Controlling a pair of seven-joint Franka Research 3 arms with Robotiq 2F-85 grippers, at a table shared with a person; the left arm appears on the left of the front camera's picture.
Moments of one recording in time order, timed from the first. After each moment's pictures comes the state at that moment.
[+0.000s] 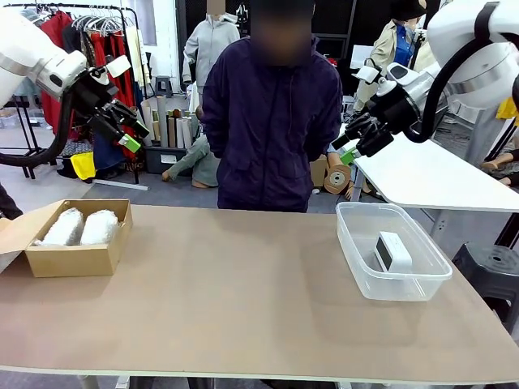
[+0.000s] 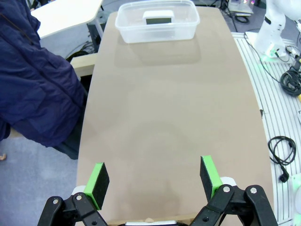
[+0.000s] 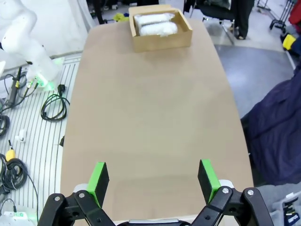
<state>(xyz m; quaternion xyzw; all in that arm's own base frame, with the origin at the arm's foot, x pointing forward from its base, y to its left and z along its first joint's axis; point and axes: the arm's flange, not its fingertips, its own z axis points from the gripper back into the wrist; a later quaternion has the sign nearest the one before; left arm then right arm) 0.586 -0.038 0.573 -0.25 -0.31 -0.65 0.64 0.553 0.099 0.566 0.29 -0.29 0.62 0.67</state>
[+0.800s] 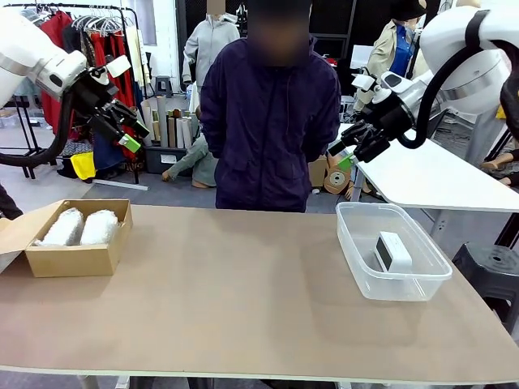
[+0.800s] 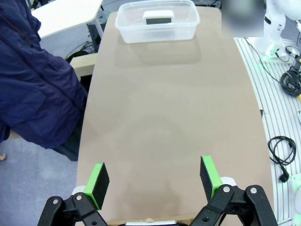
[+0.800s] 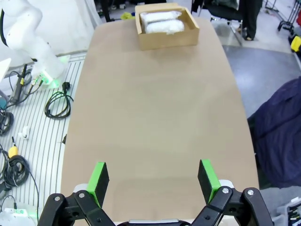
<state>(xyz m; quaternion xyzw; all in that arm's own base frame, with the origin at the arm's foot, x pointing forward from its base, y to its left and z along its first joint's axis) 0.586 -0.038 0.573 -0.25 -0.31 -0.65 0.64 0.563 0.101 0.551 0.31 -0.28 0.62 0.66</state>
